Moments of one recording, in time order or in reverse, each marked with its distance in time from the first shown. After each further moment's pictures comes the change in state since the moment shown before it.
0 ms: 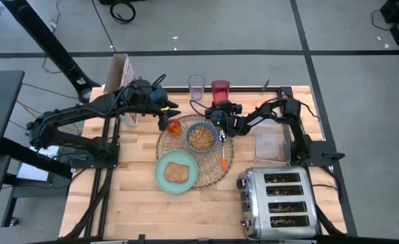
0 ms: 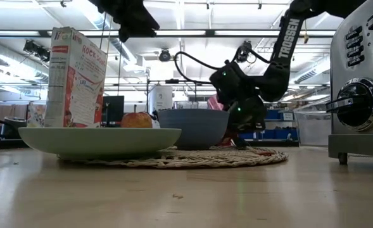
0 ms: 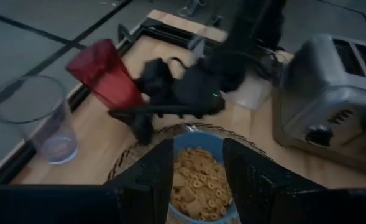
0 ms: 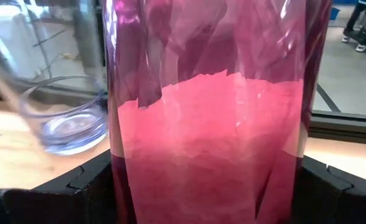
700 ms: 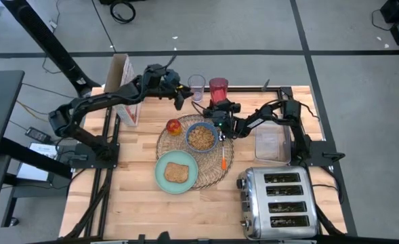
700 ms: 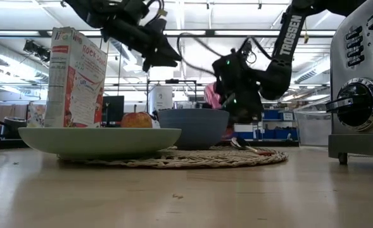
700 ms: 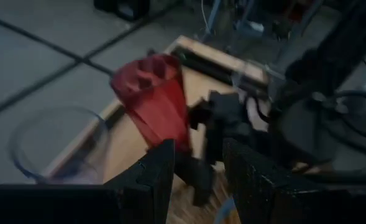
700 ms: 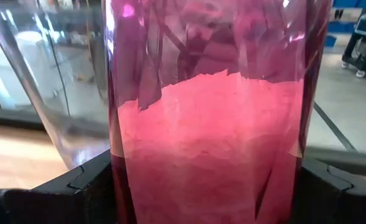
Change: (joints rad) left arm 0.237 0.308 0.000 0.395 0.189 0.001; right arm 0.039 -0.010 -0.002 0.186 0.061 -0.171
